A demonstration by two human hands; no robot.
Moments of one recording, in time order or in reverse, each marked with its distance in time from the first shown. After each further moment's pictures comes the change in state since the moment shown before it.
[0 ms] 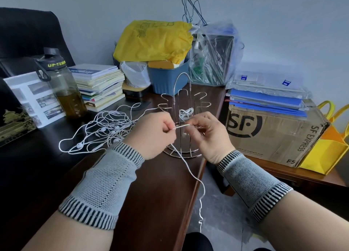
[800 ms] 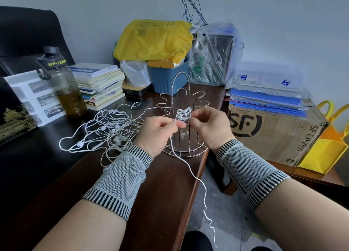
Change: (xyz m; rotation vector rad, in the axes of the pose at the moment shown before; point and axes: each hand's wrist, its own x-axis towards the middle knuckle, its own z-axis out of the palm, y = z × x) left_hand 0.003 -0.005 0.027 -0.610 0.060 -0.076; right_hand 0.020 -0.008 -0.004 0.119 0.022 0.360
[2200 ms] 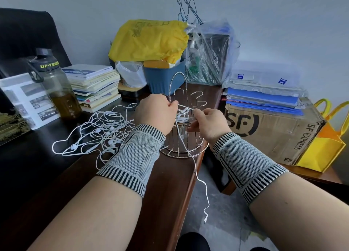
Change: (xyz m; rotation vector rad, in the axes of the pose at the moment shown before) left_hand 0.041 0.038 0.016 0.799 0.340 0.037; right_hand 0.016 -0.005 -0.008 0.040 -0.039 0.317
